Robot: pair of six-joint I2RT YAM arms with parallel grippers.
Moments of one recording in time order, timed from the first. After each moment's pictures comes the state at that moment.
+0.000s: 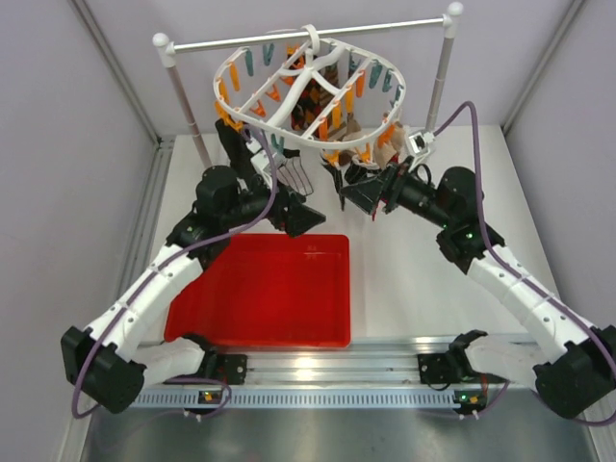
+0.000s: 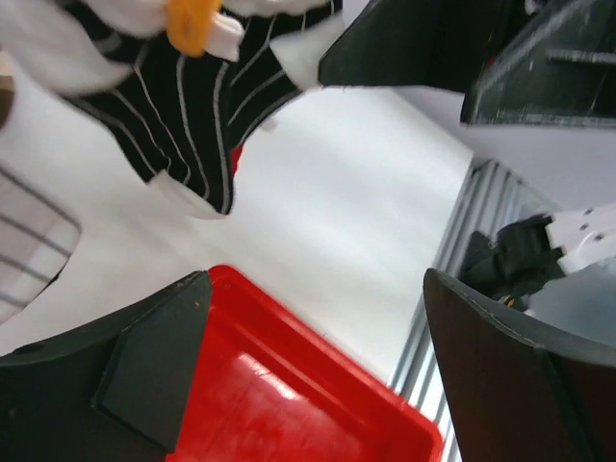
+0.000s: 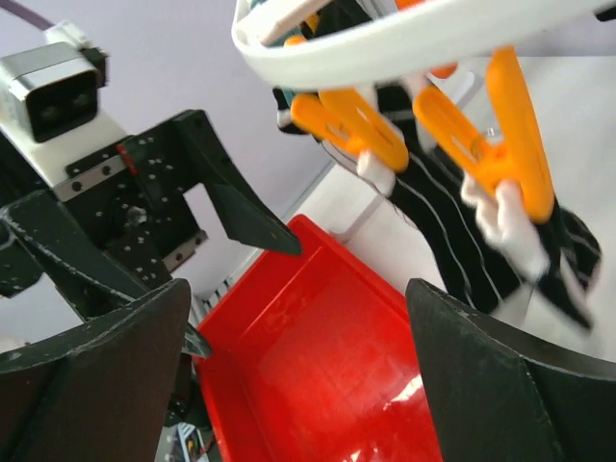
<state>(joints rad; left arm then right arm) -0.50 1.16 1.06 -0.06 0.63 -0.31 0.48 1.11 0.96 0.20 -0.47 0.64</state>
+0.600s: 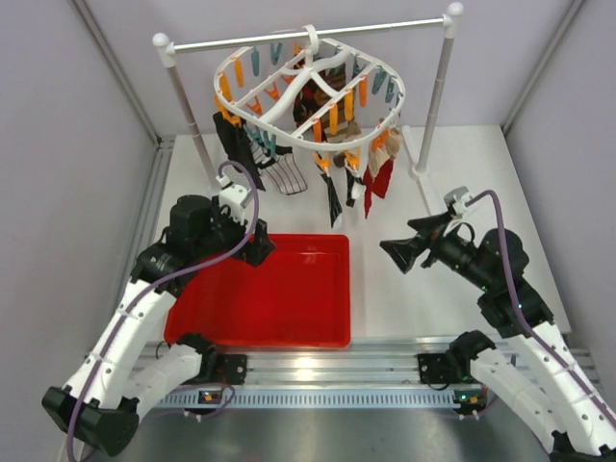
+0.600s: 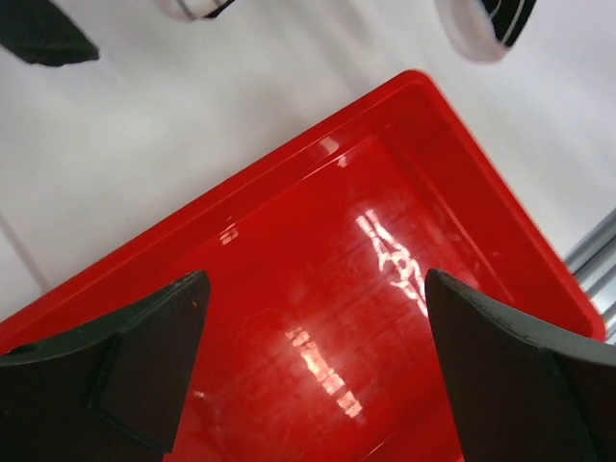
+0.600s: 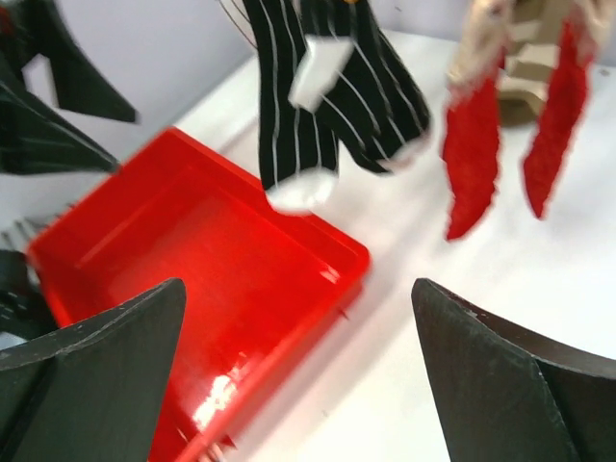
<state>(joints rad) -0.38 0.90 0.99 -0.63 0.31 0.00 0.44 0.58 0.72 -0.21 -0.34 0.25</state>
